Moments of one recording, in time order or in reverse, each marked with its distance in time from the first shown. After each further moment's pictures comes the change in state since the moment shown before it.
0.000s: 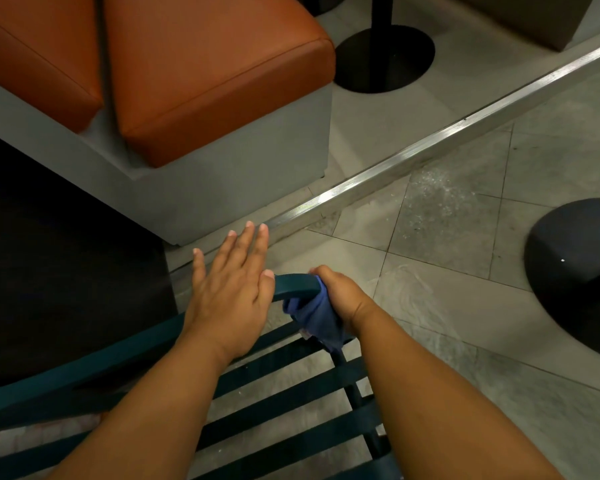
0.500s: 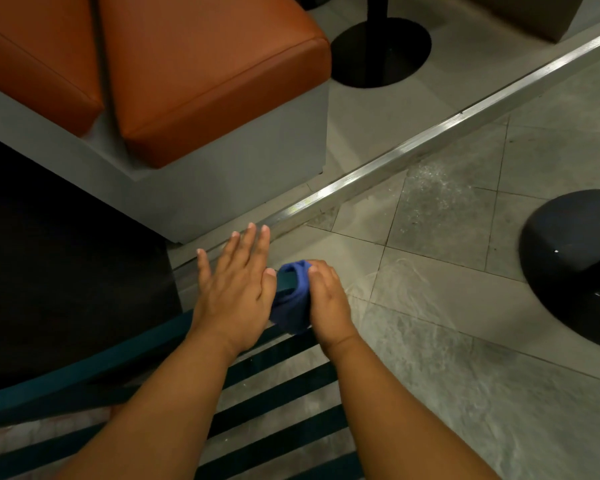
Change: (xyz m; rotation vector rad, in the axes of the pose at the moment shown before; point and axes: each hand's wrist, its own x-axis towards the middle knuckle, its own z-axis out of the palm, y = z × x) left_hand 0.000 0.003 -0.003 0.026 -0.044 -0.008; right_hand -0.027 0.017 0.041 0.026 0.271 -0.410
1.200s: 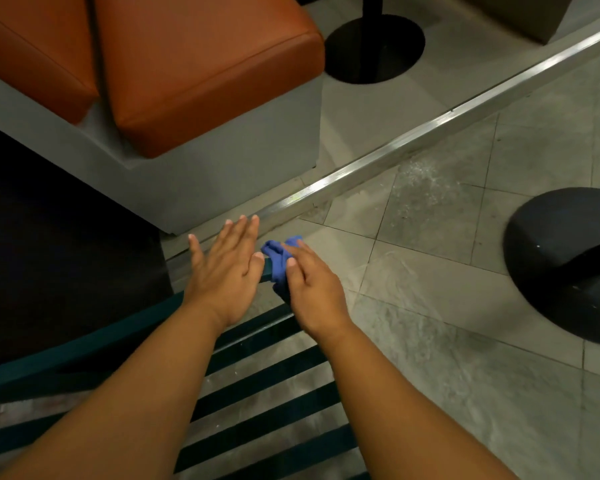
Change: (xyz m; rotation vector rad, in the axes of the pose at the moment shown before) left_hand 0.003 0.001 -0.005 -0.073 -0.074 -0.024; right_hand -0.020 -0.021 -0.010 -0.401 -0.030 -0.191
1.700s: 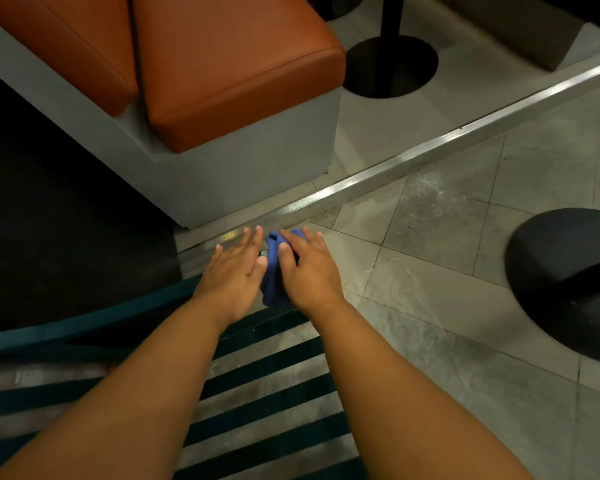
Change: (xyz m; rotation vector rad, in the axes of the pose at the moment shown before) left_hand -0.037 -0.014 -0.005 -0.233 -0.095 -0.061; right_hand 0.001 -0.029 0.017 -0.219 -0.055 -0.031
